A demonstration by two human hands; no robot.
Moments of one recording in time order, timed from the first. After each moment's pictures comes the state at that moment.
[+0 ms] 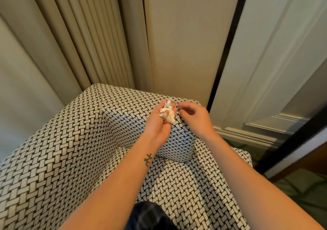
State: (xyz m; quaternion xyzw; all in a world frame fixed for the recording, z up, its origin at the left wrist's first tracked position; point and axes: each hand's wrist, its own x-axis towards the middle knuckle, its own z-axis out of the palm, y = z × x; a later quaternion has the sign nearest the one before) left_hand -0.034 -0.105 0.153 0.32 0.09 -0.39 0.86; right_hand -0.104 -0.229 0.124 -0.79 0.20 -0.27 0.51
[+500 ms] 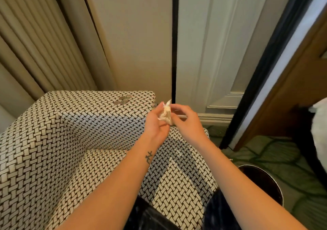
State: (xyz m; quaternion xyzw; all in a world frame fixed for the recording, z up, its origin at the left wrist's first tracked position) left_hand -0.160 -0.159 0.143 0.34 0.02 -0.49 0.81; right_hand -0.260 -0.227 0.127 -0.74 0.25 -0.32 0.53
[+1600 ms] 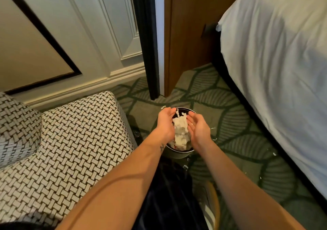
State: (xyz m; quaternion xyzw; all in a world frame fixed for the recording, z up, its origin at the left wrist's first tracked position) left_hand -0.465 -0.342 -0.060 0.56 0.02 -0.68 0.47; right_hand -0.564 -0.340 -0.093 -0.16 0.60 -0.43 0.66
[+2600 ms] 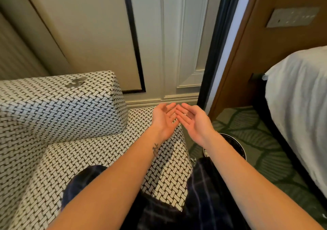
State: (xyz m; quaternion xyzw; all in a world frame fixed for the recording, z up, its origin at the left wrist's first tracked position) left_hand -0.284 -0.204 0.066 0.42 -0.03 -0.61 0.67; right_hand -0.399 -0.247 0.061 -0.30 0.36 -0.36 0.81
